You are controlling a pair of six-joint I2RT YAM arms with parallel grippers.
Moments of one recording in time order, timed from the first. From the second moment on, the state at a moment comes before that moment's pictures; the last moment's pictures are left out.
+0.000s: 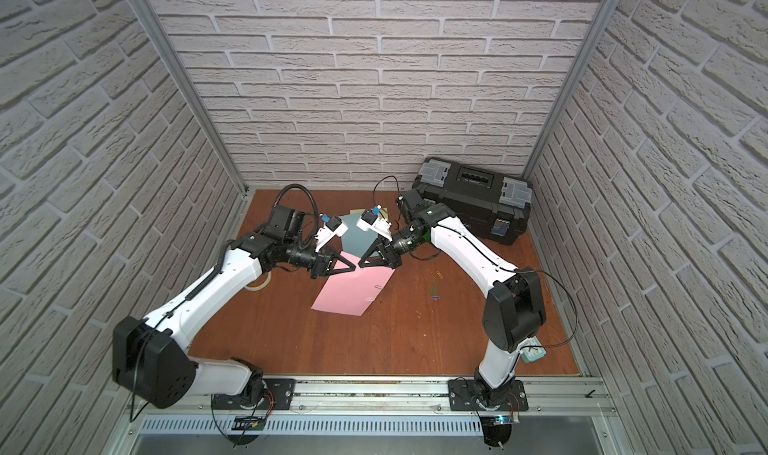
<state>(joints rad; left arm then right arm) -0.41 1.37 1.16 -0.70 1.05 0.20 0.44 1.75 1.58 -1.02 -1.12 -0.54</state>
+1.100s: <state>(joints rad) -0.41 1.38 1.17 -0.69 1.06 0.22 0.43 1.75 1.58 -1.00 -1.13 -0.49</state>
